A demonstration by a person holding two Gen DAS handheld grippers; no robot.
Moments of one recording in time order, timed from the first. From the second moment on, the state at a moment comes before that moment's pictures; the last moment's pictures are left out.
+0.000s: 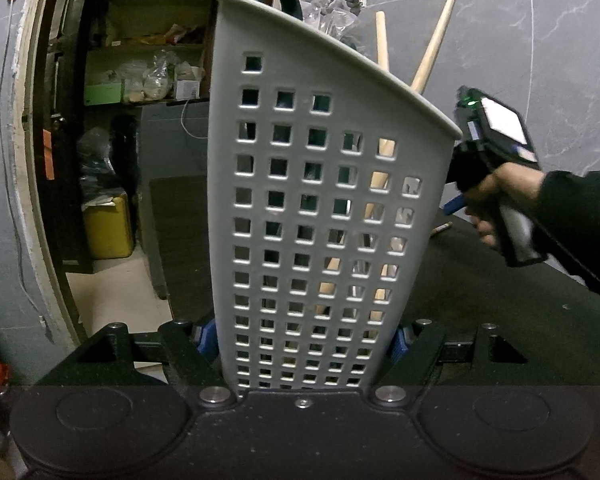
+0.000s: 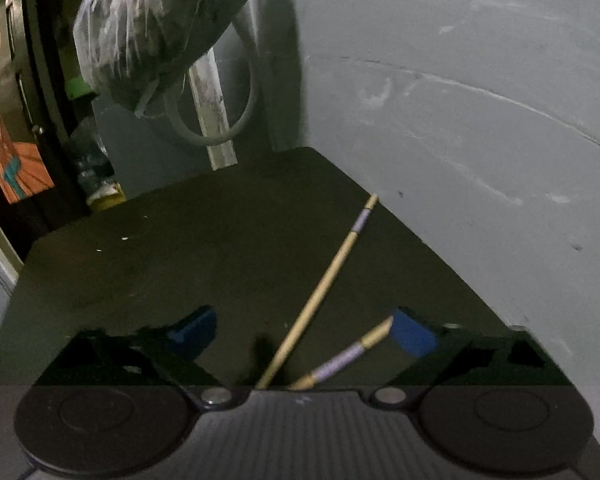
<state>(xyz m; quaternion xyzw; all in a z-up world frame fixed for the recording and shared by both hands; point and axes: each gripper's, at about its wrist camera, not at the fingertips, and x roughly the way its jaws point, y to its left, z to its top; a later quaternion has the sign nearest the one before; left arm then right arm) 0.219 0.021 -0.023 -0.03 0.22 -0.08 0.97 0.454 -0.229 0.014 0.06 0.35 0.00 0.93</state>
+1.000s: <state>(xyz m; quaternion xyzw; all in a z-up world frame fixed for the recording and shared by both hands) 0.217 0.009 -0.020 -0.03 0.22 -0.07 0.97 0.311 -0.219 -0.002 0.05 0.38 0.13 0.92</state>
